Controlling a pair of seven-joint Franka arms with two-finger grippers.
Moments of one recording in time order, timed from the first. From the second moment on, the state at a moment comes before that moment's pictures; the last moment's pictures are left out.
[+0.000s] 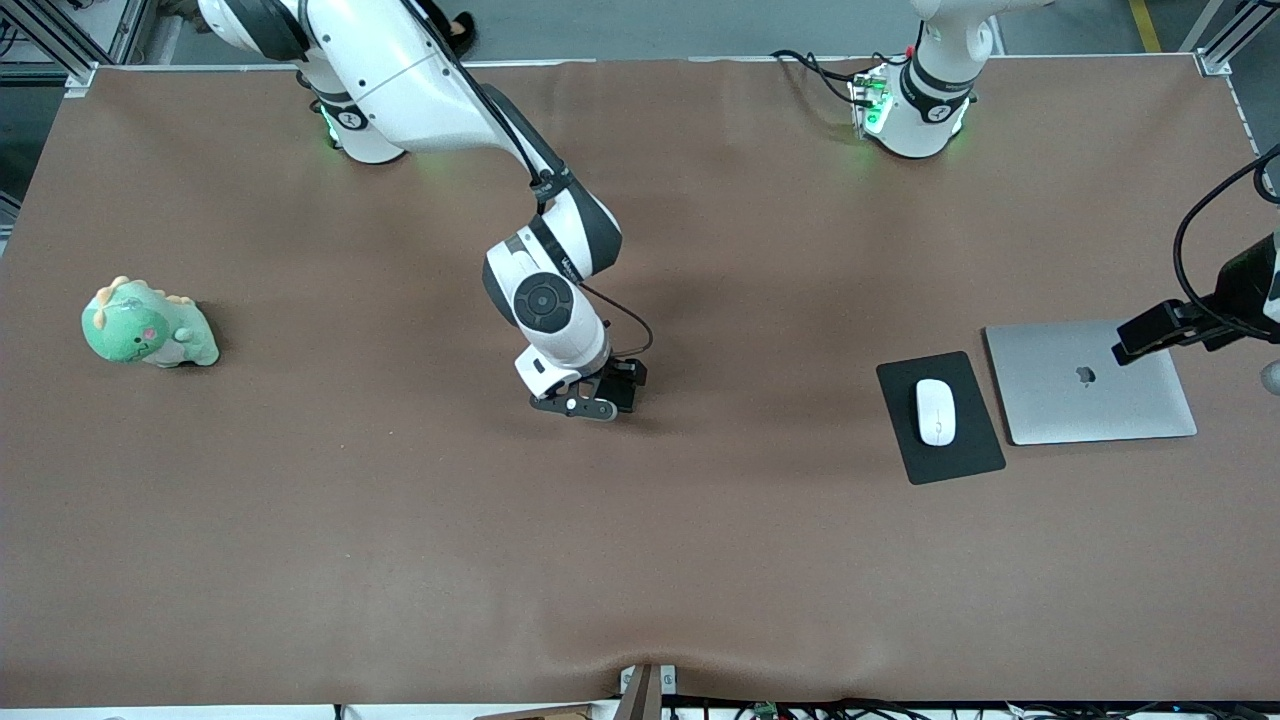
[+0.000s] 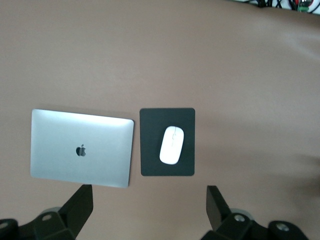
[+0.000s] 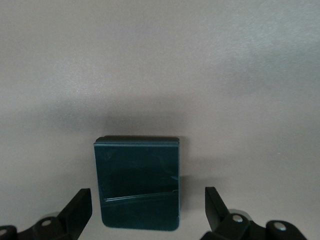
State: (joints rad) left arm 0.19 0.20 -0.24 -1.38 0.04 1.62 -0.20; right arm 0.69 0.75 -0.01 -1.58 0.20 2.36 0.73
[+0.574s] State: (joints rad) left arm 0.19 0.09 -0.25 -1.43 0.02 1.51 -0.20; right arm 0.71 0.82 -0.01 -1.51 0.20 2.36 0.76
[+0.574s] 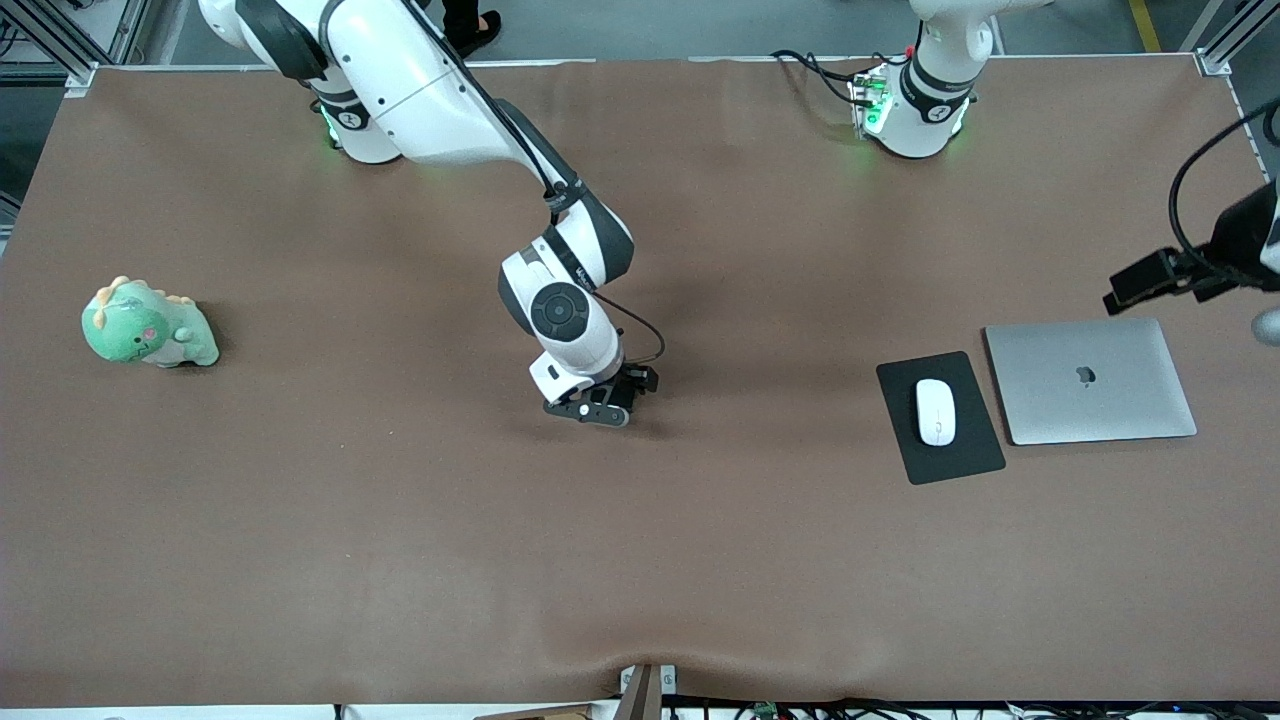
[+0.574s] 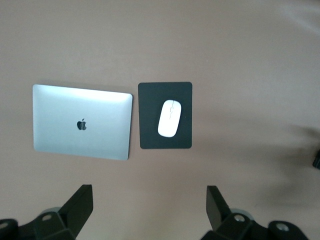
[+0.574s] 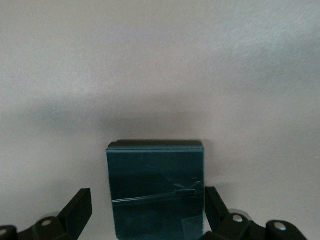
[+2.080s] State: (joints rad) left arm 0.12 0.01 -0.16 -1.52 0.02 1.51 -0.06; right arm 0.60 0.77 -0.06 -1.31 0.17 1.97 0.73
